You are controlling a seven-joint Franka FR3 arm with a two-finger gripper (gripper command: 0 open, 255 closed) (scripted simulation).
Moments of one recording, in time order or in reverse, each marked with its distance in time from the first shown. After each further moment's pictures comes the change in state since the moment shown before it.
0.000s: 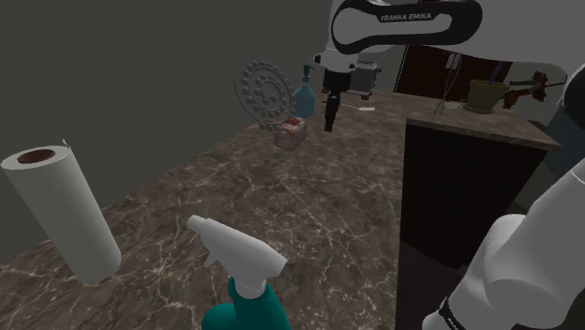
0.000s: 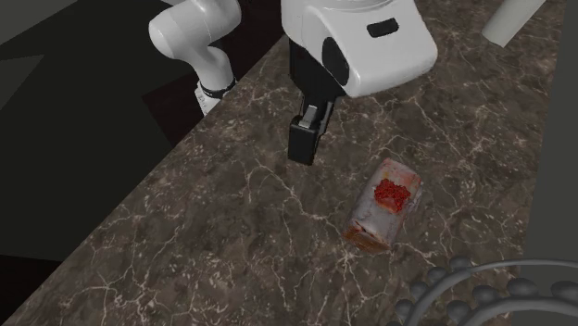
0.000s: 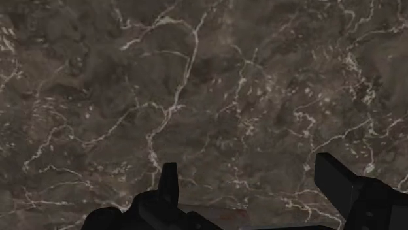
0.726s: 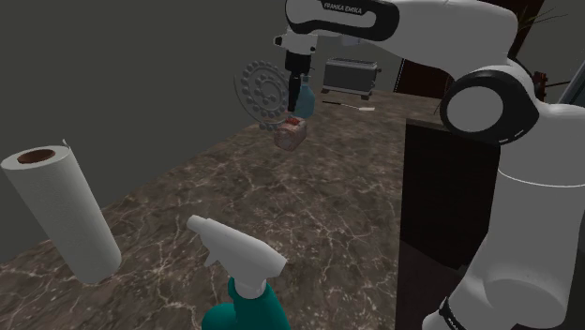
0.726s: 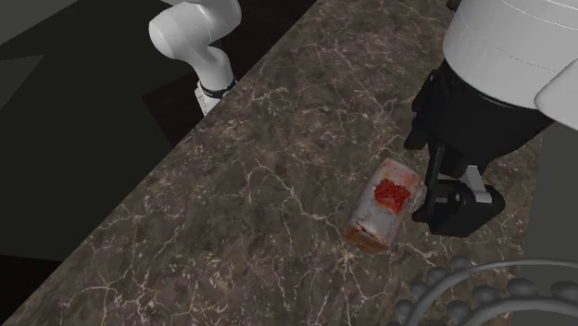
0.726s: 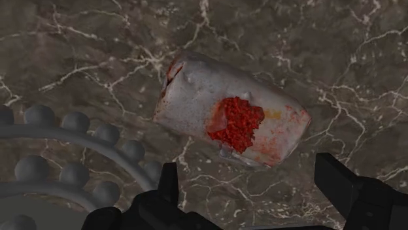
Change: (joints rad) arm 0.000 0.435 0.012 0.615 0.104 -0.118 -0.220
